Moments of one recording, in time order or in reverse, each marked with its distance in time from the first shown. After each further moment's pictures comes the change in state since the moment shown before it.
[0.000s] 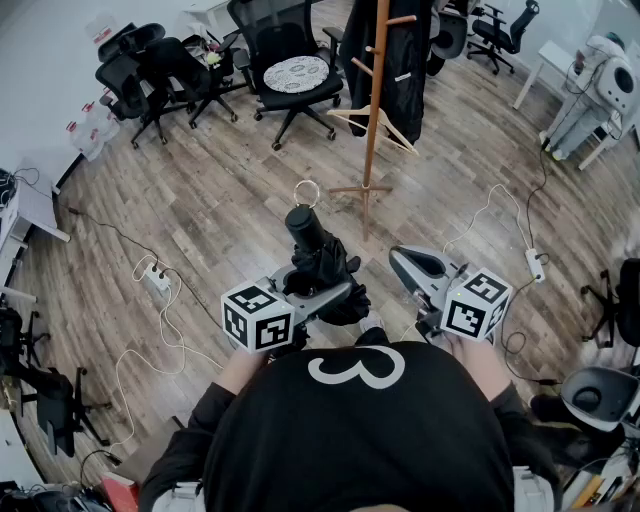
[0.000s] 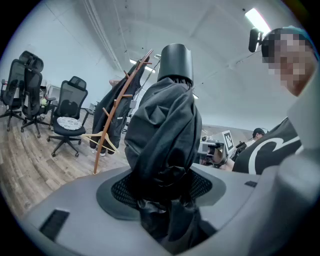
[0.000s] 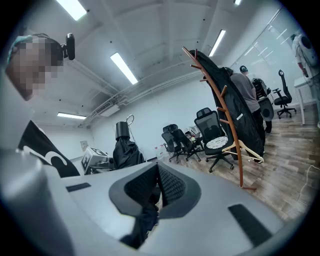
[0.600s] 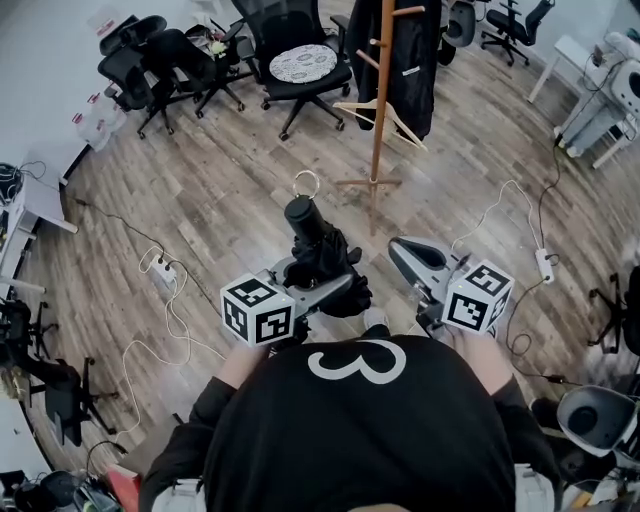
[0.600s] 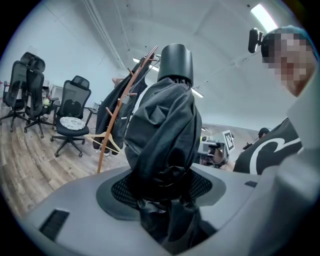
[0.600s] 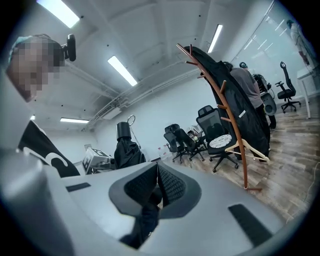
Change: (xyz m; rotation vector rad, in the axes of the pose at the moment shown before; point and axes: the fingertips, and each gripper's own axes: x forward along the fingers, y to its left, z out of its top) left arm 0.039 0.029 0.026 -0.009 0.010 0.043; right arm 0.020 -0.048 0.021 0.024 -0.001 0.048
